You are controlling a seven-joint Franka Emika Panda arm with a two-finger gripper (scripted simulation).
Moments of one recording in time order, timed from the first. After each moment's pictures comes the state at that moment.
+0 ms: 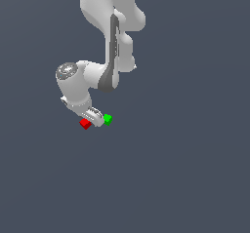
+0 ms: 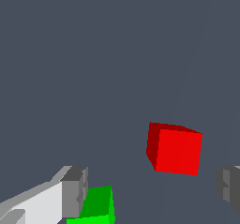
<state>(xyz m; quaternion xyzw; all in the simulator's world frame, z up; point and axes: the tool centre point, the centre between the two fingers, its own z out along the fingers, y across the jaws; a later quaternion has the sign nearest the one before) -0.040 -0.182 0.085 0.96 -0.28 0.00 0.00</state>
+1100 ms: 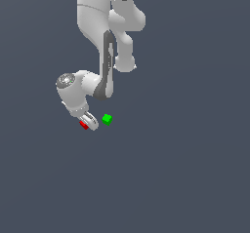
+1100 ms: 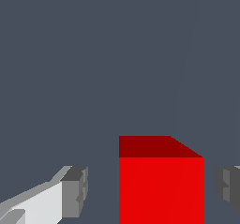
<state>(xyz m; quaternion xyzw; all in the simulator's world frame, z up) -0.059 -0.213 0.029 0.94 -0.33 0.00 0.00</state>
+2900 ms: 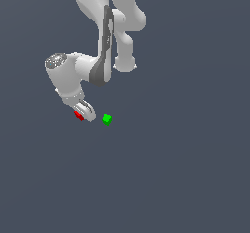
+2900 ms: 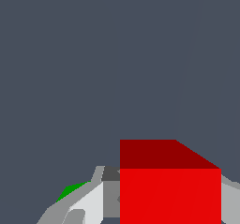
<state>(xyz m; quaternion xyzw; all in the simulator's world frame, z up) -0.059 -0.213 0.108 0.94 -0.33 0.00 0.00</state>
